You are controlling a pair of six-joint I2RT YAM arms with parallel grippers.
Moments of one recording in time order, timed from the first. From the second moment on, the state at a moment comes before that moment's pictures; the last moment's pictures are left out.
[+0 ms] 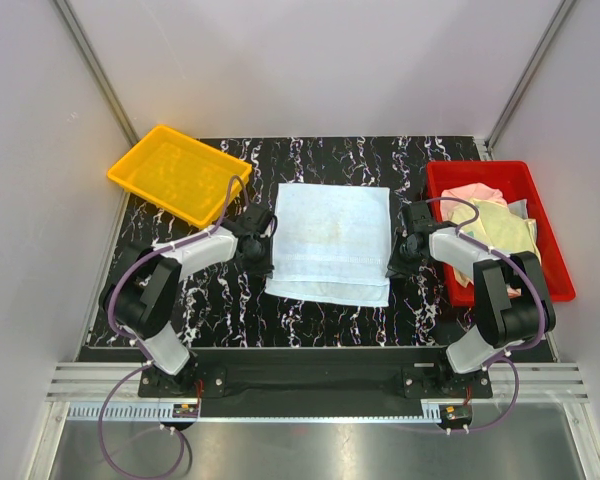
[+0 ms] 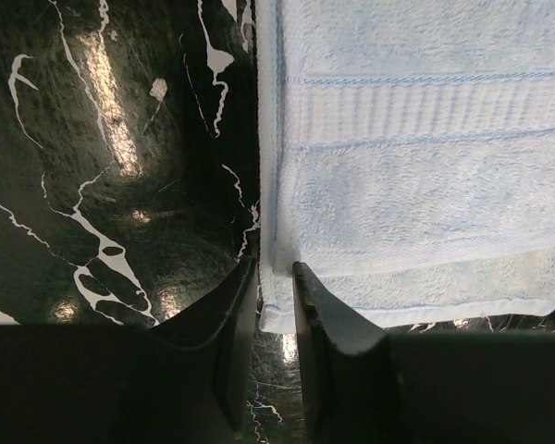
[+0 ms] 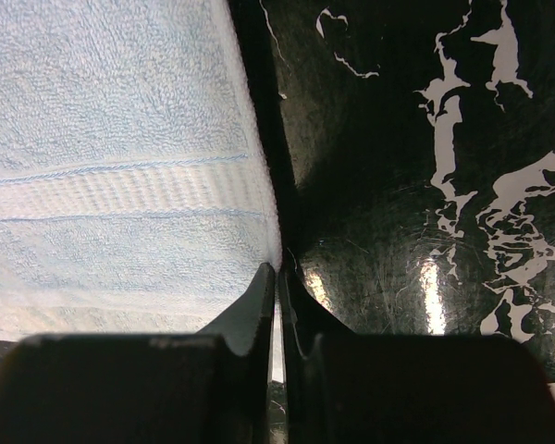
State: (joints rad) left arm -0.53 1.67 0.99 -0.52 0.04 -0.53; right arm 0.23 1.58 0.86 -0.51 -0.10 0.56
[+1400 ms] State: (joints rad) left arm -0.56 1.69 1.07 -0.58 0.02 -0.53; right arm 0.24 1.57 0.87 -0.53 -0.10 0.55
